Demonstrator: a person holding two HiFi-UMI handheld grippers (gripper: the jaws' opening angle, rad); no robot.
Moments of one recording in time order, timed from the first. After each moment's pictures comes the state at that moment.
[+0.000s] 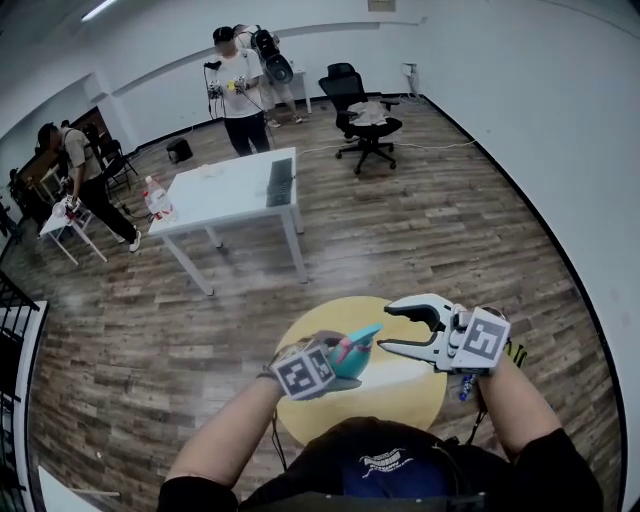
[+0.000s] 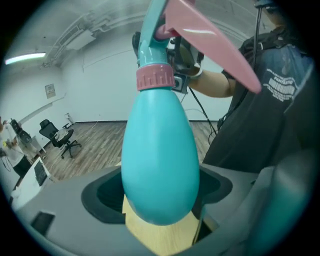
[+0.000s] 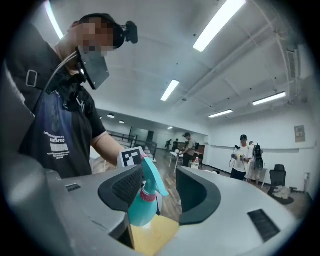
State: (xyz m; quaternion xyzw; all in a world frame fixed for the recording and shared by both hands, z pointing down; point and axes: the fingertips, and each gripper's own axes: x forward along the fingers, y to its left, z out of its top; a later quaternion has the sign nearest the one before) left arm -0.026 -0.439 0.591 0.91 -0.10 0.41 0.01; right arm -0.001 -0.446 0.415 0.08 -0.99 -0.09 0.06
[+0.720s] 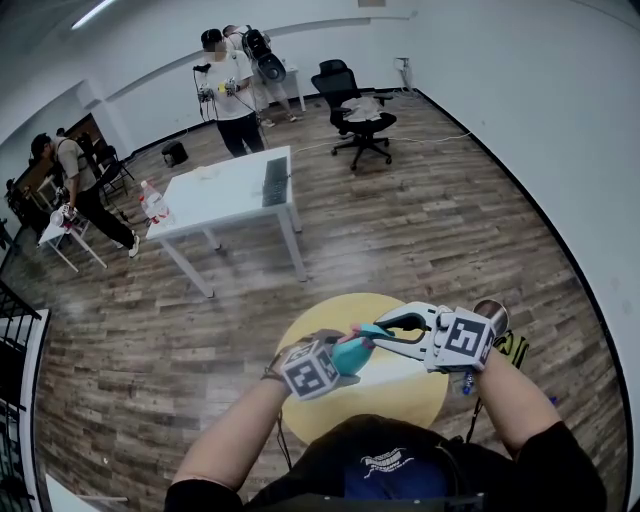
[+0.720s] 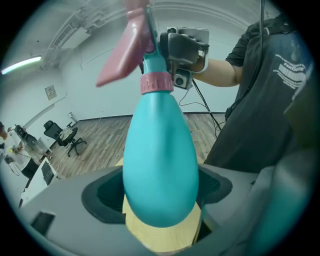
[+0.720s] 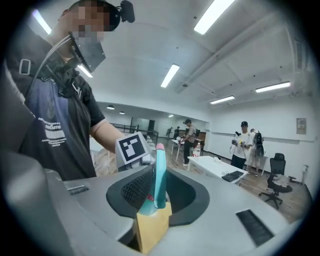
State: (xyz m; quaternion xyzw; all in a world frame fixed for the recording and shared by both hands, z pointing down) left arm -0.033 -0.443 0.605 0.88 -0.12 0.45 -0.01; right arm -0.016 -0.443 0.458 0.07 -0.99 -0.06 0.13
